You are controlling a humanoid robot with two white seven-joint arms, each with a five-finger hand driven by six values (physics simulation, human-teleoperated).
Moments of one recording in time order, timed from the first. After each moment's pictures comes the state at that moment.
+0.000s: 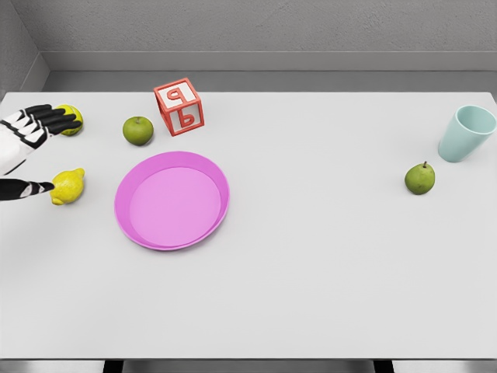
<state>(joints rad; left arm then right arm) 0.06 0.97 0.02 -1.71 -0.36 -0.61 -0.03 -0.04 0.00 -0.33 0.17 0.27 -0.12 -0.04</state>
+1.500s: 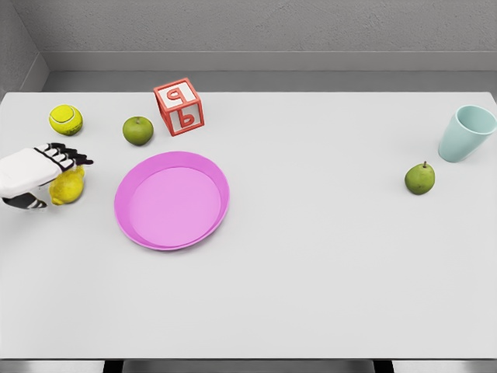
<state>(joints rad) -0.31 0.89 -0.32 -1.30 -0.70 -0.61 -0.21 -0.04 0.00 -0.33 0.17 0.27 -0.12 -0.04</state>
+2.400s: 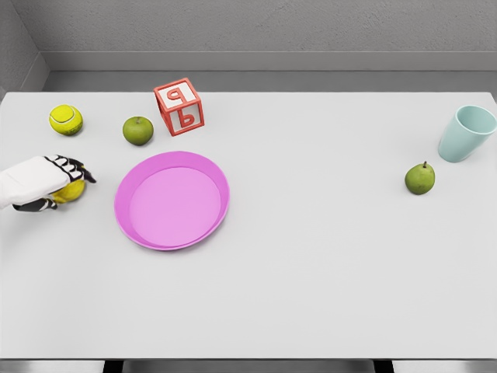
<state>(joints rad) -0.31 0.88 -0.35 -1.29 -0.75 -0.61 -0.21 -0.04 0.00 -0.33 0.17 0.27 -0.12 -0.04</state>
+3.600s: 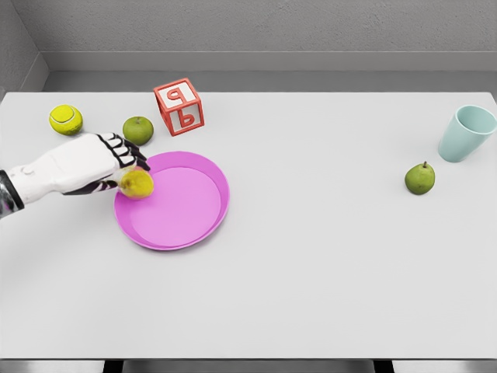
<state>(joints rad) -0.32 0.84 -0.36 -1.60 -0.63 -0.61 -0.21 -0.04 0.00 -0.33 0.17 0.27 -0.12 -0.04</state>
